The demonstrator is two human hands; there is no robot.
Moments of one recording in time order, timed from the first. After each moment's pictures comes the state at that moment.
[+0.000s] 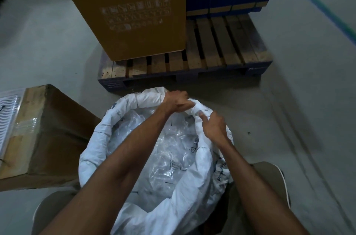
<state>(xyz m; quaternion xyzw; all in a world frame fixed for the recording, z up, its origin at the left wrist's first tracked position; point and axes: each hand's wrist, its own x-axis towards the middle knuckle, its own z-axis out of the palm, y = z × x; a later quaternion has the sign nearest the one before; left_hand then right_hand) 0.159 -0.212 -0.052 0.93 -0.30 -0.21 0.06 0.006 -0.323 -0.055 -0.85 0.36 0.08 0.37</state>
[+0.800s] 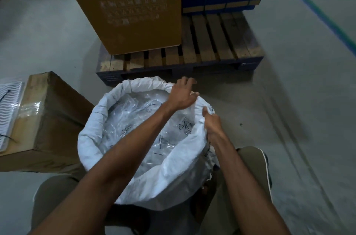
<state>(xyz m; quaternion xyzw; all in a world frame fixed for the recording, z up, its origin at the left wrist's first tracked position) 0.086 -0.225 -0.024 0.92 -0.29 -0.12 0.23 -0.046 -0.322 -0.046 -0.62 0.48 0.05 0.62</state>
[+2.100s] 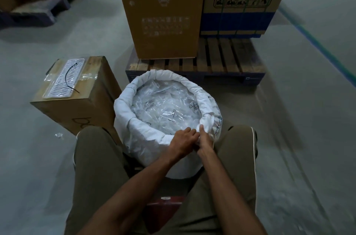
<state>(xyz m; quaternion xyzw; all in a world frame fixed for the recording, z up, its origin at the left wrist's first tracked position) -0.199 -0.116 -0.042 0.91 -0.41 -0.02 0.07 -0.209 -0.223 -0.070 -0.43 0.52 0.00 0.74</state>
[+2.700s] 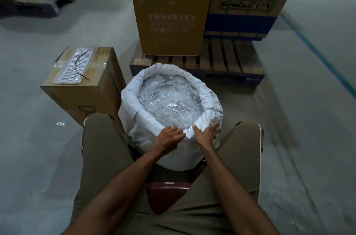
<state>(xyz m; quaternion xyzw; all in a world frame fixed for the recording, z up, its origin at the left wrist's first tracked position) -0.216 -0.035 -0.060 0.89 -0.44 0.10 0.08 -0.243 -0.203 -0.048 -0.77 0.38 -0.06 0.51</state>
